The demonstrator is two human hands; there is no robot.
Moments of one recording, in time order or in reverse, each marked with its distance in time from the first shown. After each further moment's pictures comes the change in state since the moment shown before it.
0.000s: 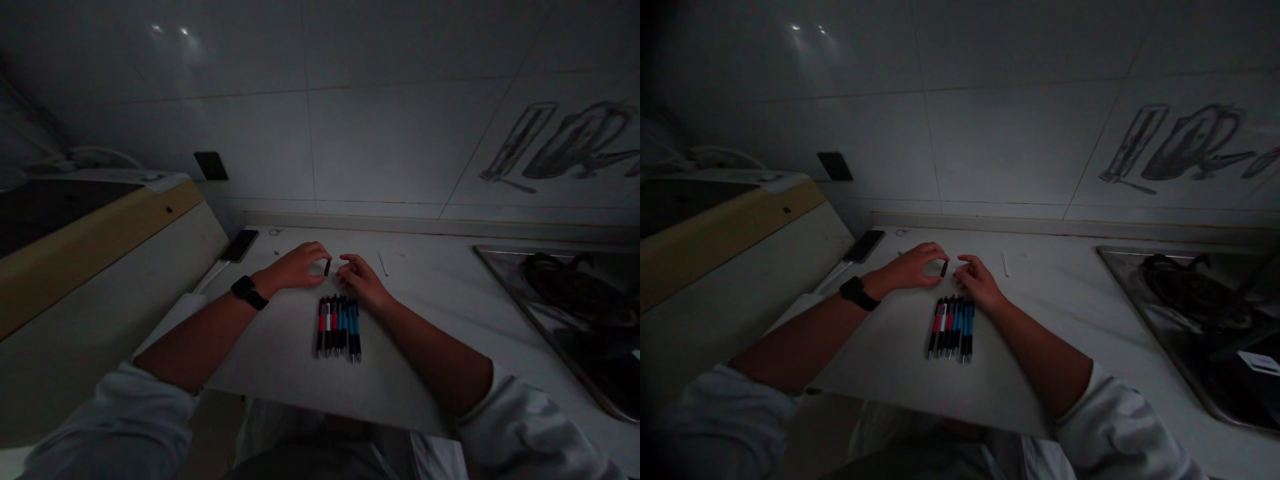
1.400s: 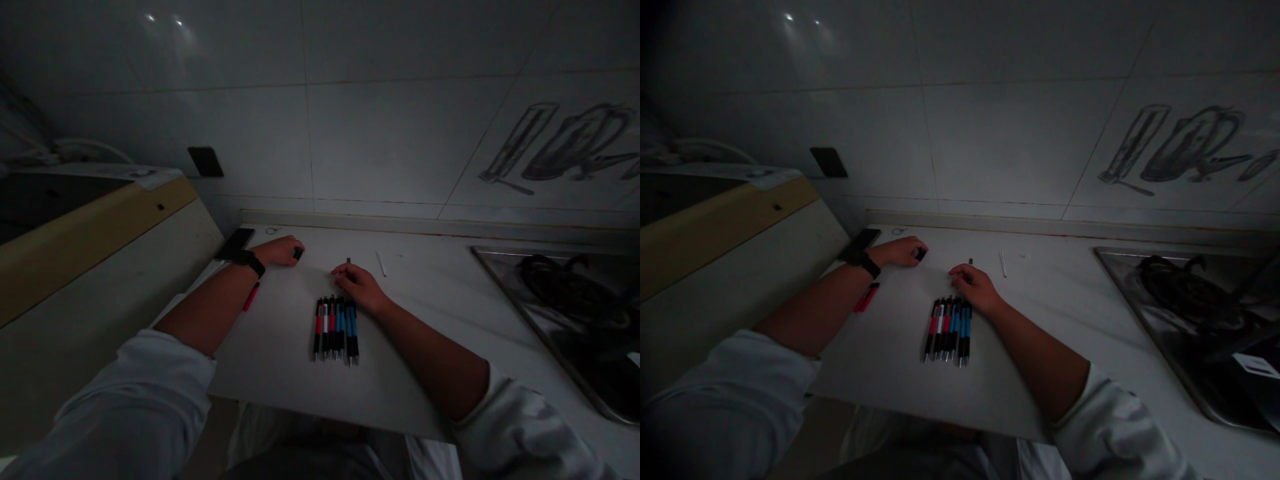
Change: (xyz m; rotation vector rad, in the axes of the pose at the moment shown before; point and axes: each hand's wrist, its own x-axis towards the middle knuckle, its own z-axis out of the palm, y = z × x) left_hand 0.006 -0.111 0.004 0.149 -0.321 -0.336; right_hand -0.004 0.004 -0.007 -0.375 -0.067 -0.039
